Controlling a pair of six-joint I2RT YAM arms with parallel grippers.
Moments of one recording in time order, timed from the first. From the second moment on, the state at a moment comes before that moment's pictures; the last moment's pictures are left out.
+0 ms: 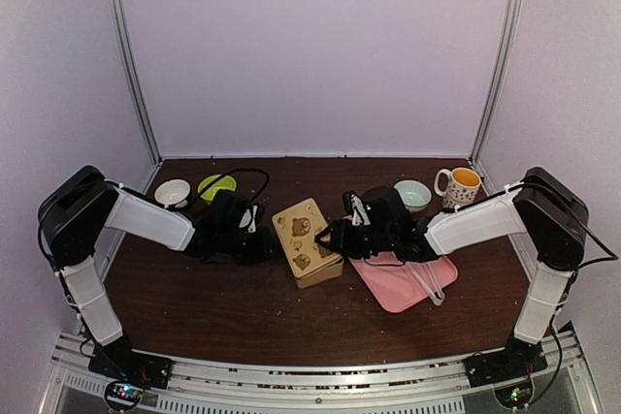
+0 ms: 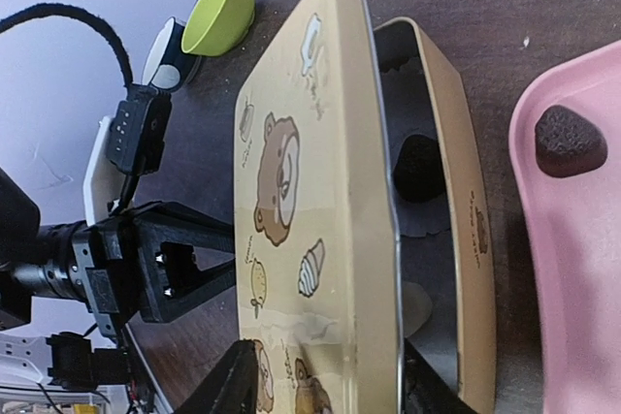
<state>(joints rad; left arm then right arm) -0.68 1.80 0.84 0.21 0.29 -0.79 0.82 1.81 0.94 0.32 -0.20 0.88</state>
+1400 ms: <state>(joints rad) -0.69 1.70 0.83 0.12 0.22 -0.75 0.77 1.80 1.04 0.00 -0.19 0.60</state>
